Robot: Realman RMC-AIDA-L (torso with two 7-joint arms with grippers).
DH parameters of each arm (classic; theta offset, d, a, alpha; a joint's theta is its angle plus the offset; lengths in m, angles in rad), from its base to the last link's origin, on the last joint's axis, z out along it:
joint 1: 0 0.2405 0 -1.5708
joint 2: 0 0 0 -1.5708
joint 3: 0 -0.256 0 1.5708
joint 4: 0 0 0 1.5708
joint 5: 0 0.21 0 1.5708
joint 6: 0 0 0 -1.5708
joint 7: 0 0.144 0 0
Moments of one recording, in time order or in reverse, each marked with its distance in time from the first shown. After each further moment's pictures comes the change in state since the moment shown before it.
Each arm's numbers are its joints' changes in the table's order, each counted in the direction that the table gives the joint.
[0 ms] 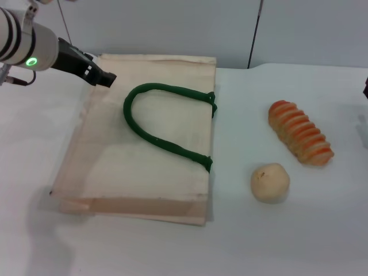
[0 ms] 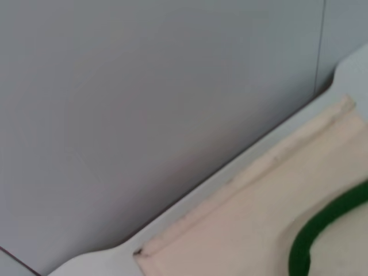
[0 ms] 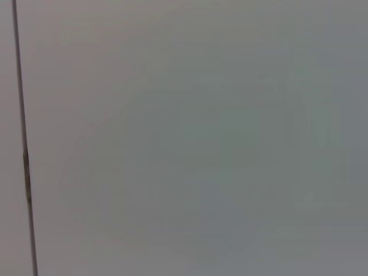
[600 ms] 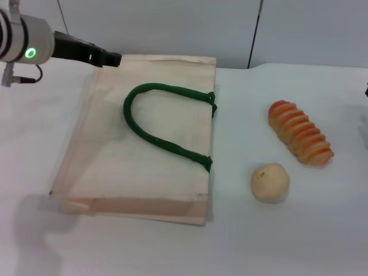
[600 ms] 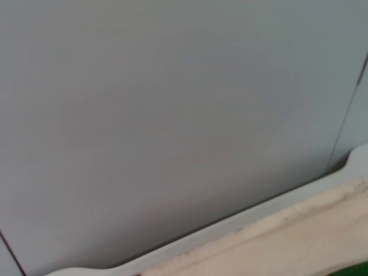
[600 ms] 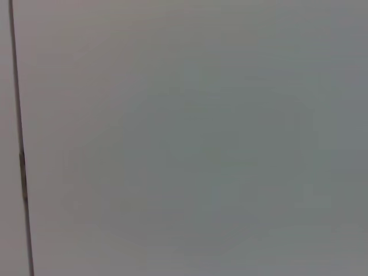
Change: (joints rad) left arm 0.059 0.002 0.007 0.028 -0.144 -0.092 -0.159; right arm -0.007 0.000 -0.002 0.000 0.002 0.006 0.000
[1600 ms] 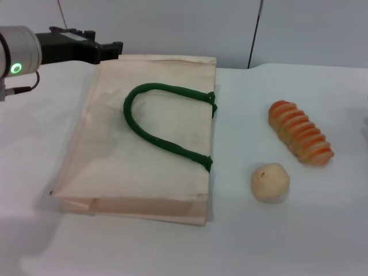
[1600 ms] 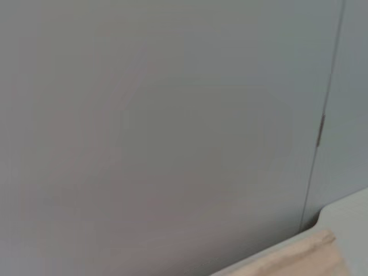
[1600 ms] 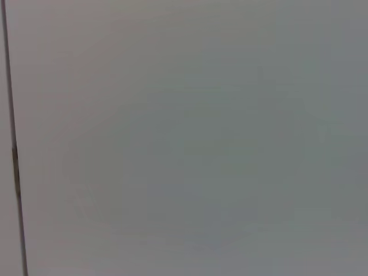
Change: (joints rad) left arm 0.188 0.003 -0.066 0.059 -0.350 -0.167 0.244; right arm -0.010 0.000 -0.002 0.004 0.000 0.001 0.000
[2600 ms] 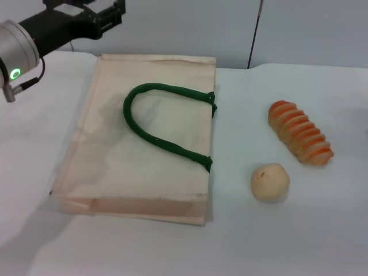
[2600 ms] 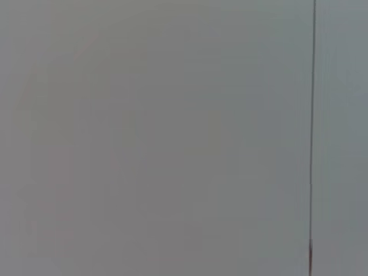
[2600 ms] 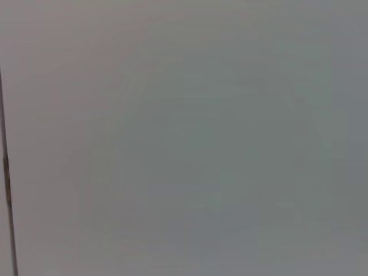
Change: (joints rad) left arm 0.172 0.235 -0.525 -0.010 -1.247 -0.553 0.851; right arm -0.012 0.000 -0.007 0.006 0.004 0.029 0.000
